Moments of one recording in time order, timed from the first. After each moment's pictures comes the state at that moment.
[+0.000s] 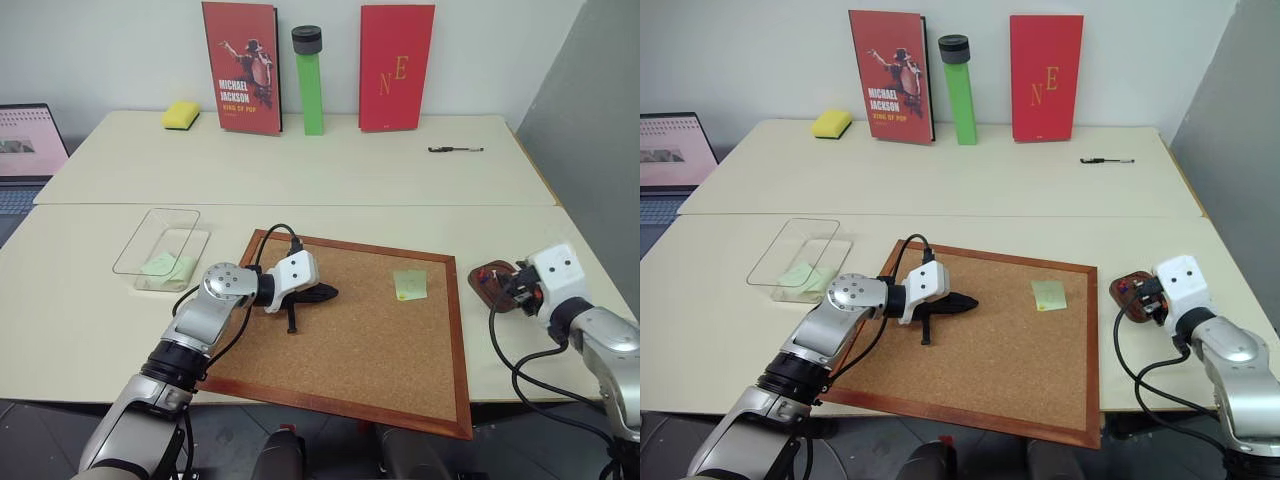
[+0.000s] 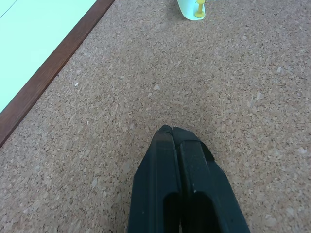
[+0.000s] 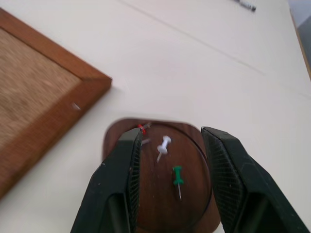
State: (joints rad) left arm -0.52 0.53 -0.29 0.25 -0.07 0.09 -1.10; right arm 0.02 -0.63 -0.26 -0.50 0.19 0.69 0.46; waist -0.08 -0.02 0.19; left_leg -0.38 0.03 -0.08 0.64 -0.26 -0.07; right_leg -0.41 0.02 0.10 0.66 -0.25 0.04
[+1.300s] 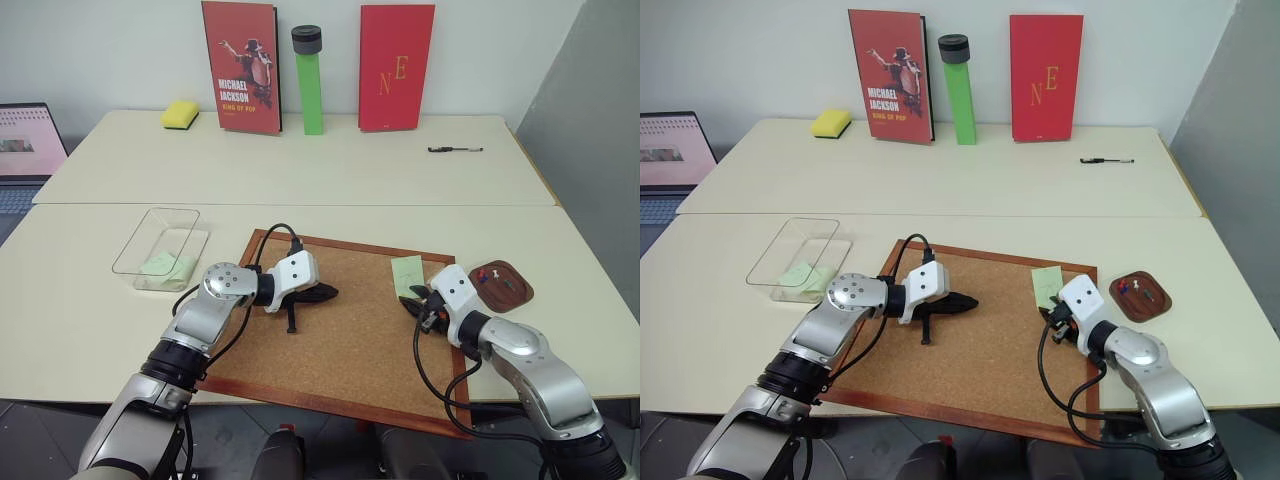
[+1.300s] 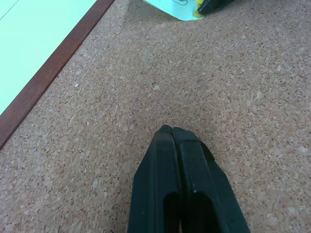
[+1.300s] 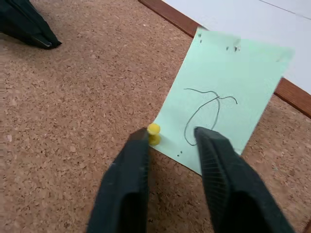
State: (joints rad) left arm -0.52 0.53 -0.30 0.26 -0.07 0.08 -1.10; right arm -0.09 -0.47 0.15 -0.40 0.18 0.62 0.48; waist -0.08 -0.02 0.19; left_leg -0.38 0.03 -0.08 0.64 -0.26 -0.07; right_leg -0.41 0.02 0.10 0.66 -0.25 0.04
